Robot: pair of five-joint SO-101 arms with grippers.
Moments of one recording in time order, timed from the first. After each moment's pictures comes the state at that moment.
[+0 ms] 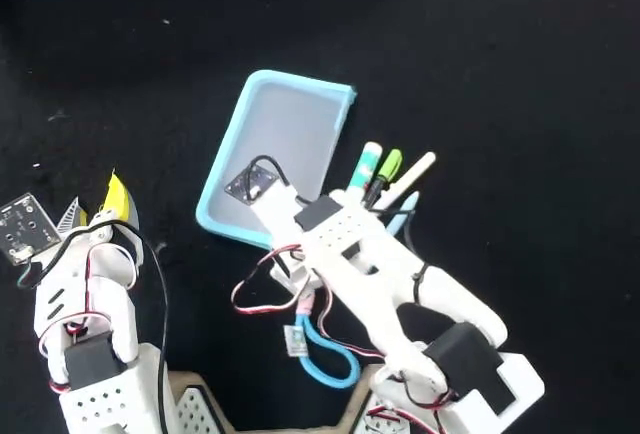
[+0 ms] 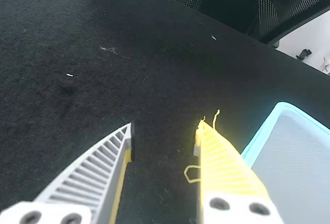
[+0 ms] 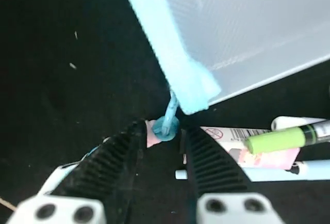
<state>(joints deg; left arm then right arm) -24.4 -104.0 87.2 44.7 13.4 -36.3 -9.7 45.1 62.5 9.8</state>
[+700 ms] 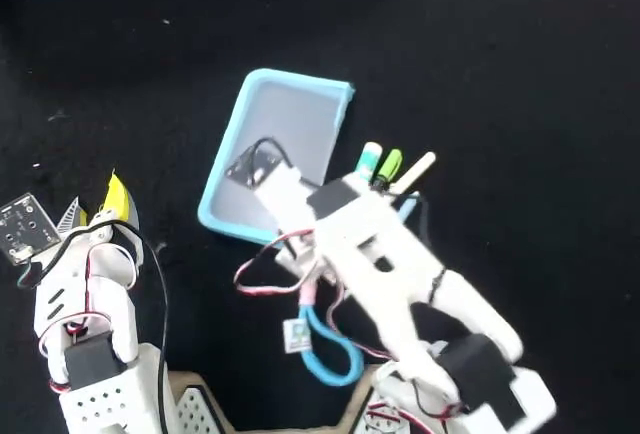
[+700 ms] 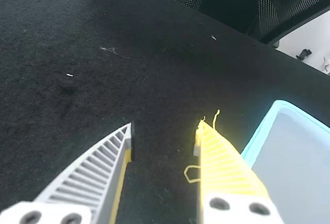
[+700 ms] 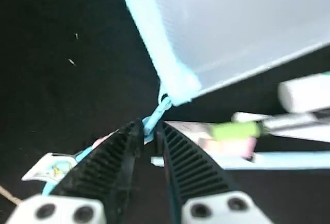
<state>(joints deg) -24.4 -104.0 87.2 44.7 13.4 -32.4 -14.5 38.9 69.4 16.8</state>
